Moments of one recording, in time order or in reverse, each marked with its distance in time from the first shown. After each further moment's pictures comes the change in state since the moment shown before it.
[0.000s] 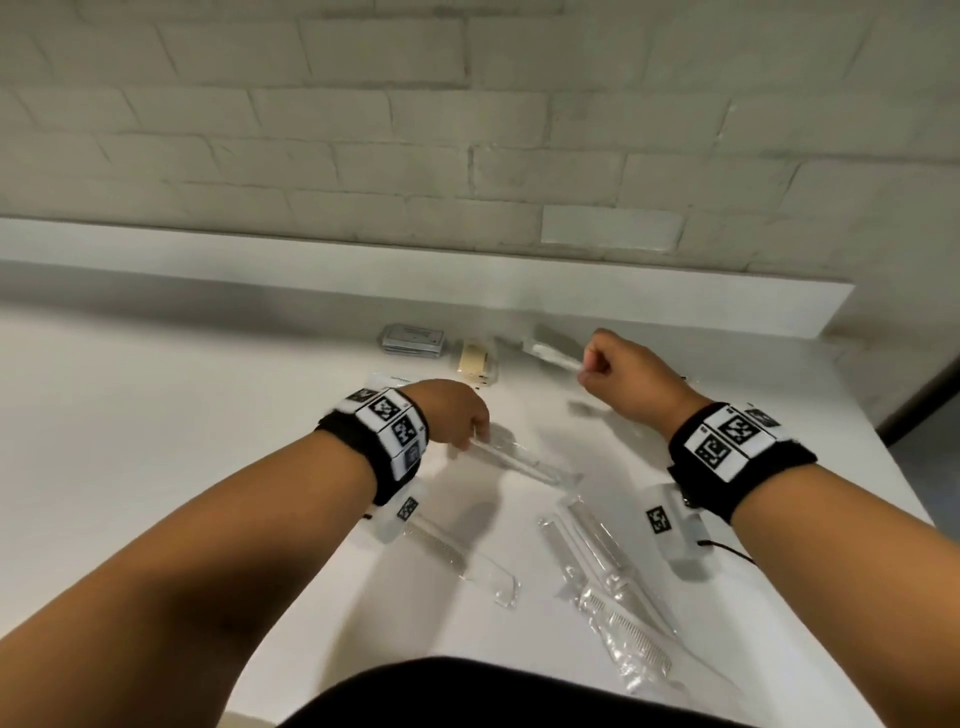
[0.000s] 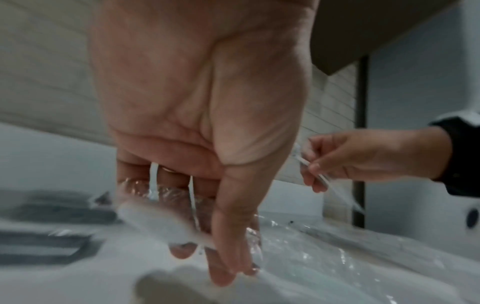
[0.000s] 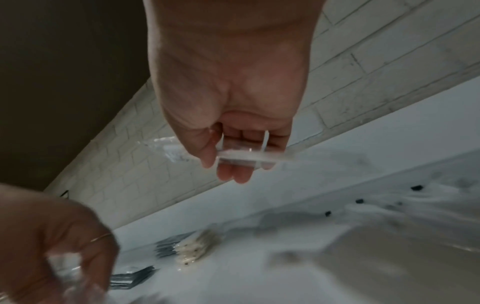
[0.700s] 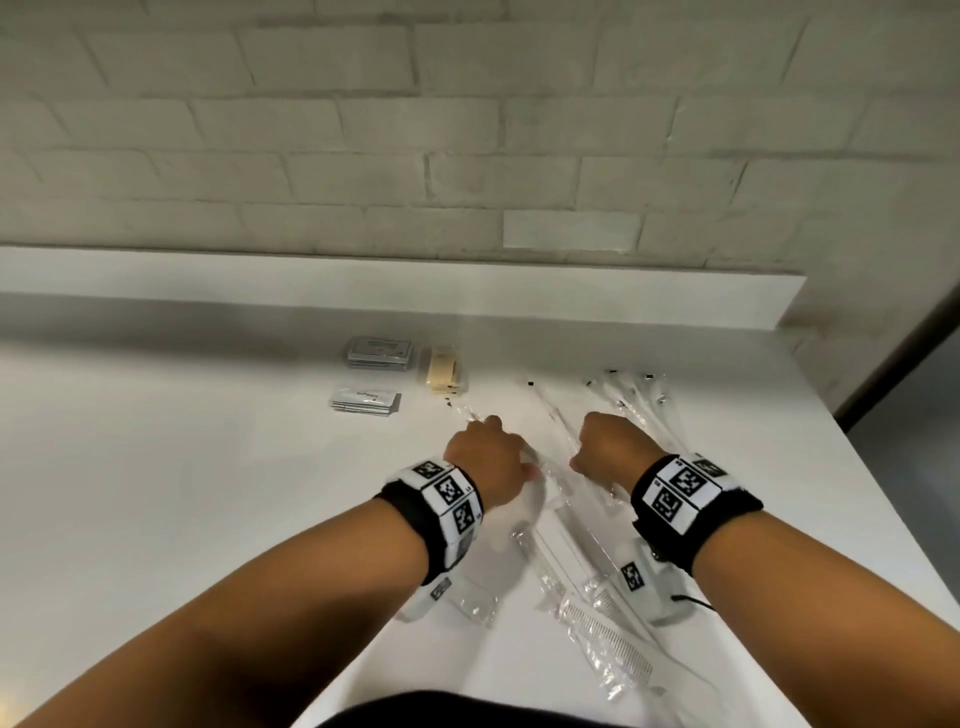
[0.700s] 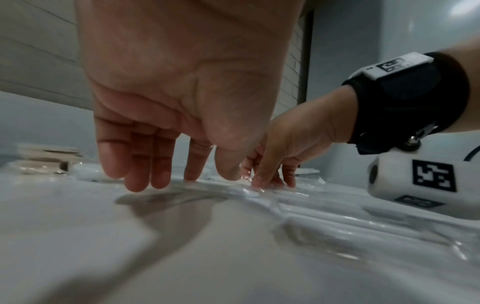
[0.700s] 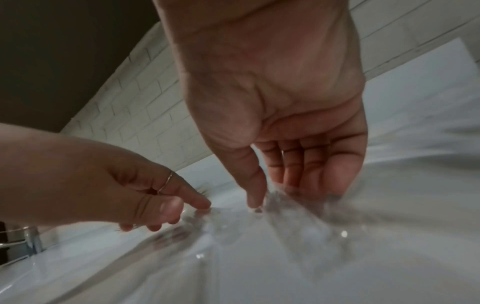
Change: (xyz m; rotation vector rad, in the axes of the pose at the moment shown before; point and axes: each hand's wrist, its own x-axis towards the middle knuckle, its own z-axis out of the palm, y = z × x) left_hand 0.023 0.075 0.057 -0.035 0.299 -0.036; right_hand -0.022 0.037 0.042 -0.372 -0.276 0.391
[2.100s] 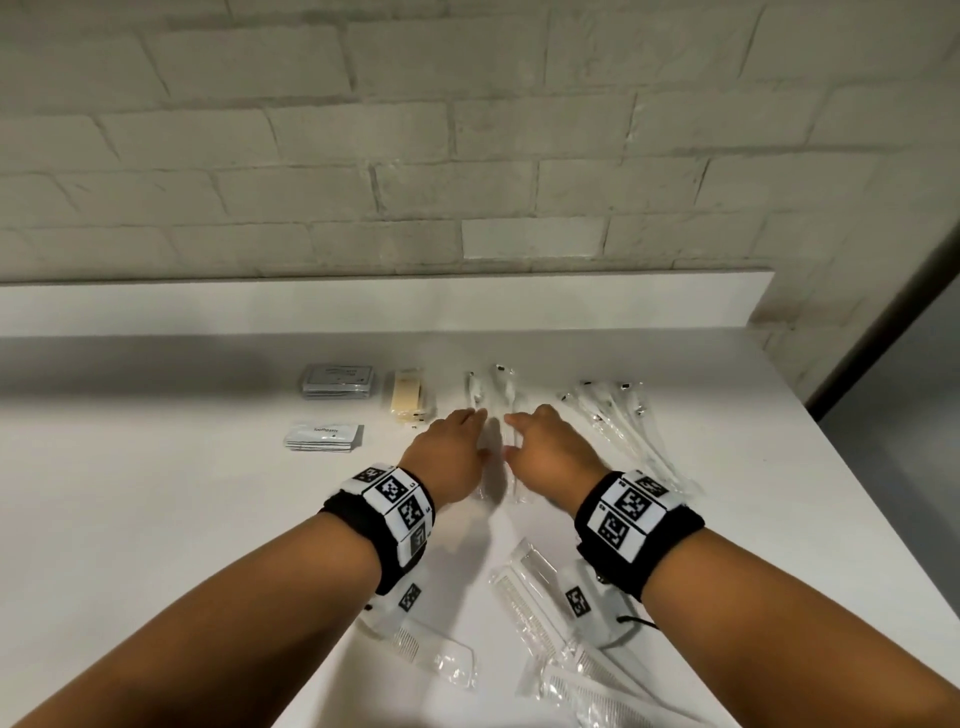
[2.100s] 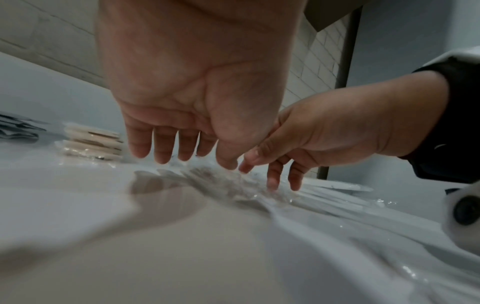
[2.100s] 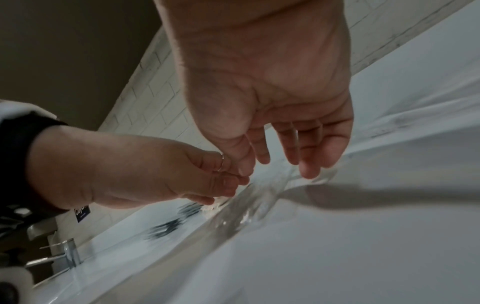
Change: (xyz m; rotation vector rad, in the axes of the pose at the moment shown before) left_hand 0.055 -0.033 0.000 -0.145 0.073 0.072; right_hand 0.020 -0.034 0.005 0.229 0.124 -0.120
